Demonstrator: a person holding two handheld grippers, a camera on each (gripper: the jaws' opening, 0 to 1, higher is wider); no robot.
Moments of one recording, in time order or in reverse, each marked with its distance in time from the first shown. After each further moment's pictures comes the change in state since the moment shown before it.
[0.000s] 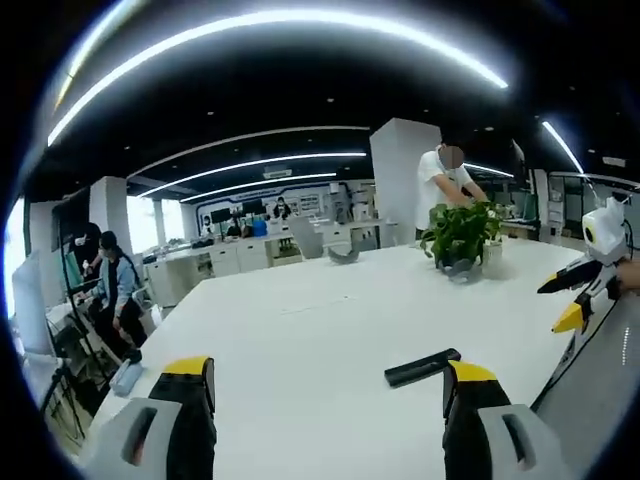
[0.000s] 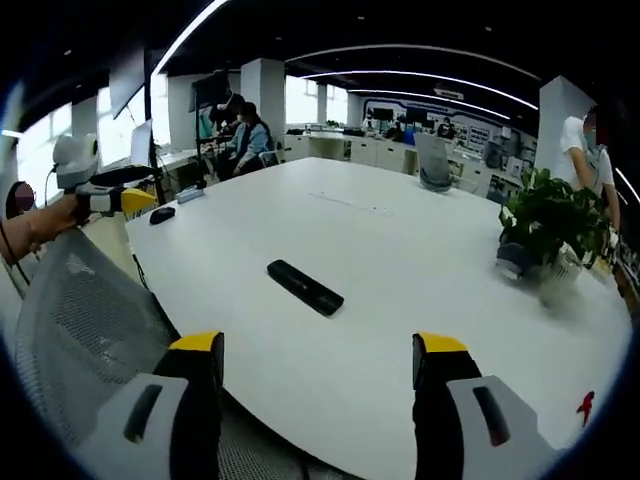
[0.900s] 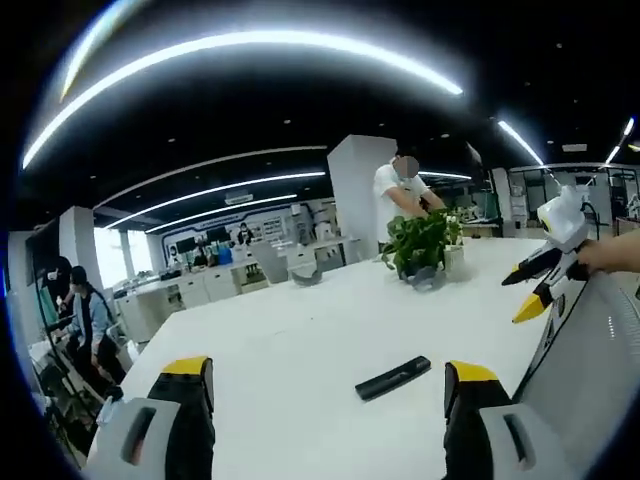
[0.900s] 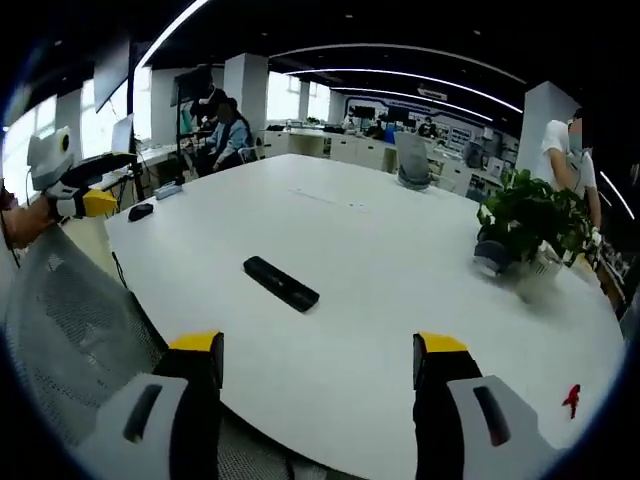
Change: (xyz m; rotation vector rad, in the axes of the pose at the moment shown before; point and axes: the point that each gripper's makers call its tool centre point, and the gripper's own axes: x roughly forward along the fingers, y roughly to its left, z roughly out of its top) left arm -0.009 -0.028 0.015 0.107 -0.088 -0.143; right arm -0.003 -0.009 0.001 0.003 0.018 -0.099
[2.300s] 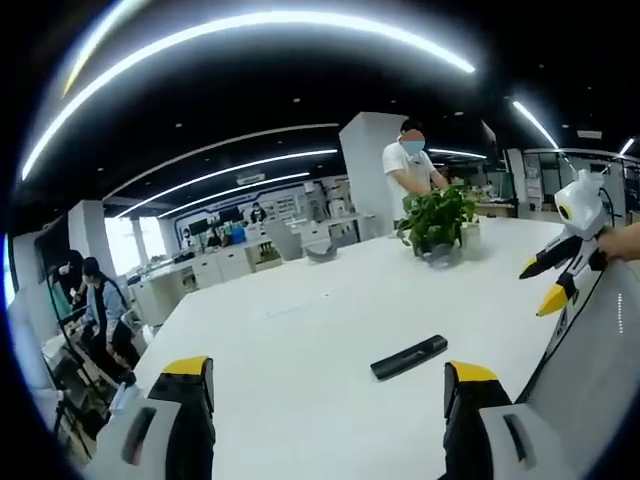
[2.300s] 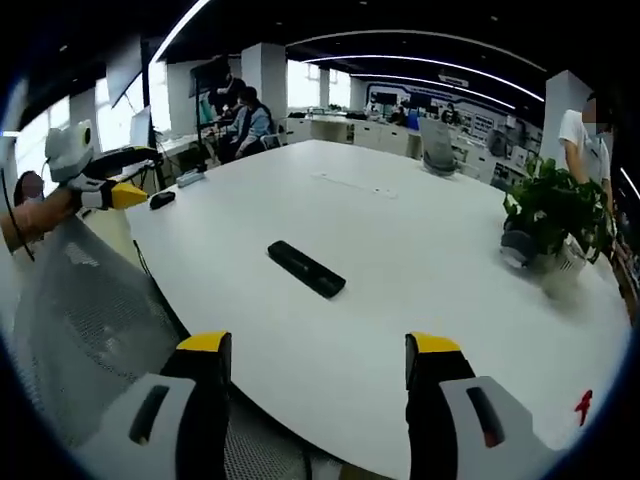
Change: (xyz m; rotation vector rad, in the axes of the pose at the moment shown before) left arm 0.008 0.008 -0.019 0.007 0.115 0.074; right arm 0.007 0.011 -0.016 -0.002 0.062 0.129
